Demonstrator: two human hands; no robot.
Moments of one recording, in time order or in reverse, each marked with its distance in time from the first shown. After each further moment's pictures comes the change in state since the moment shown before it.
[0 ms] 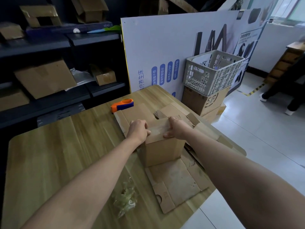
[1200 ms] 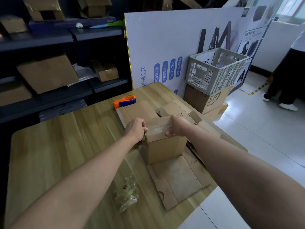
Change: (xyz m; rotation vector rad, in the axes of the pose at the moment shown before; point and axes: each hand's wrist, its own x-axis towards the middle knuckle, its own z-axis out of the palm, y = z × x) left_hand -0.010 -0.010 -0.015 -0.009 -0.031 -0.036; right_hand 0.000 -0.012 0.001 -0.124 -0.051 0.075
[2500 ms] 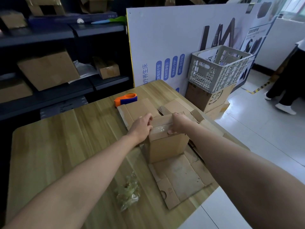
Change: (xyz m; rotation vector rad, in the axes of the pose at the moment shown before) left_hand 0.009 -0.010 0.015 -0.058 -0.017 0.298; right_hand 0.005 -0.011 -0.003 -0.112 -0.026 0.029
